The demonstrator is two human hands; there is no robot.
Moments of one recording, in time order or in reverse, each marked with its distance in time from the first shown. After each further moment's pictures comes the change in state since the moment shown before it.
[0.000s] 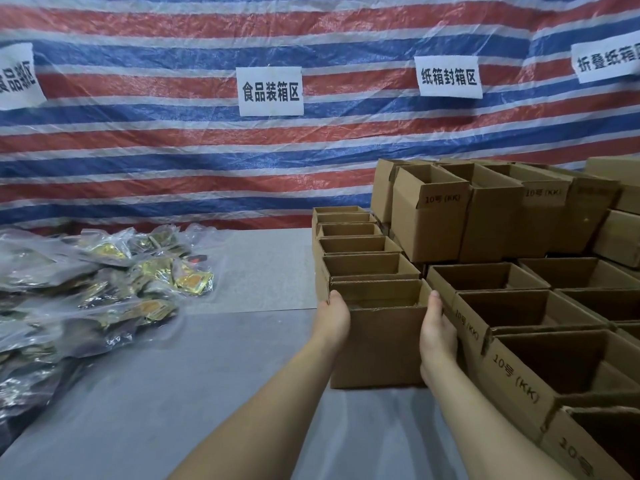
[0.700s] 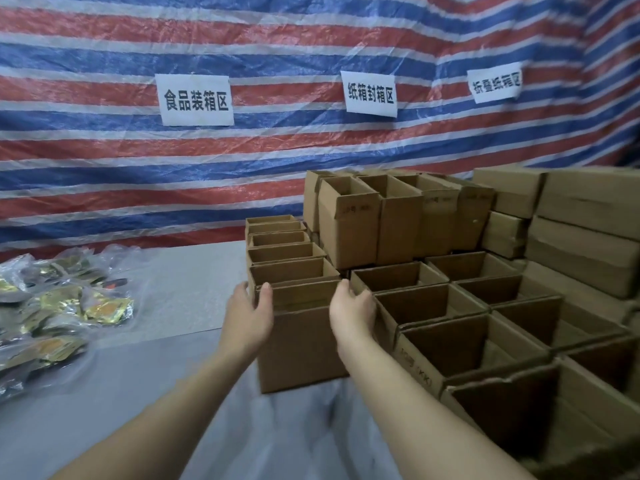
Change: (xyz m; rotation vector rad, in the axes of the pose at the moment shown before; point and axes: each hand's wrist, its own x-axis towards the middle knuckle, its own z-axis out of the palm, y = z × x) left_hand -0.017 0.024 -0.006 0.331 0.179 0.473; right_hand -0.035 -0.070 0.001 -0.232 0.082 -0.109
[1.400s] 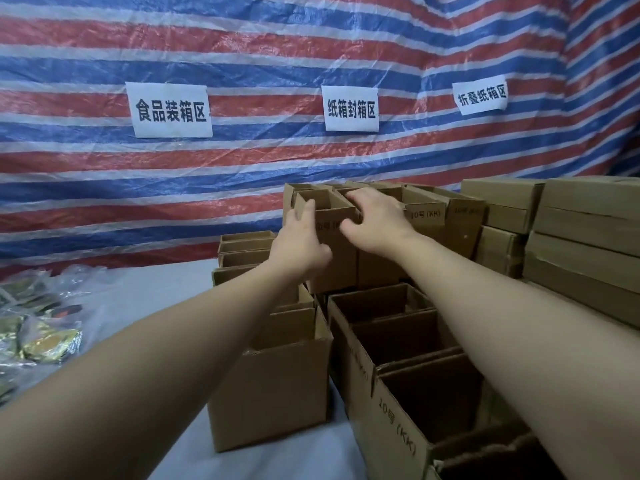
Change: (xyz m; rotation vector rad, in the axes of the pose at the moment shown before) left_hand 0.083 0.147 0.084 0.427 -0.198 0.426; right_hand 0.157 -0.127 -0.043 -0.819 -0.189 -1.019
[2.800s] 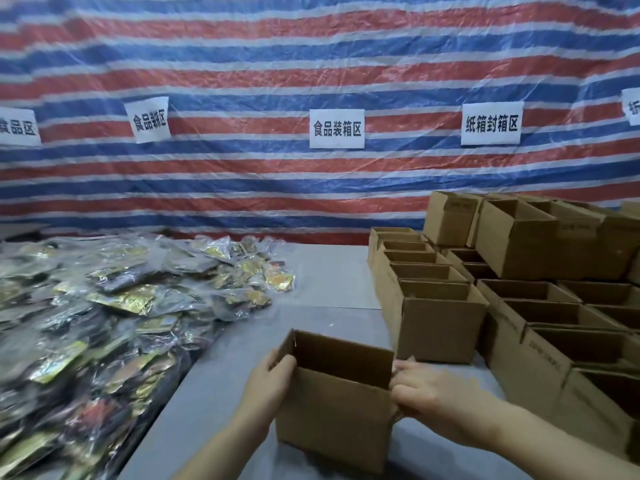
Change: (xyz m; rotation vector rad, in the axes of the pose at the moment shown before) left_hand -0.413 -0.181 -0.174 -0.699 0.205 -0.830; right_hand -0.300 -0.231 0.003 0.114 -0.409 -0.989
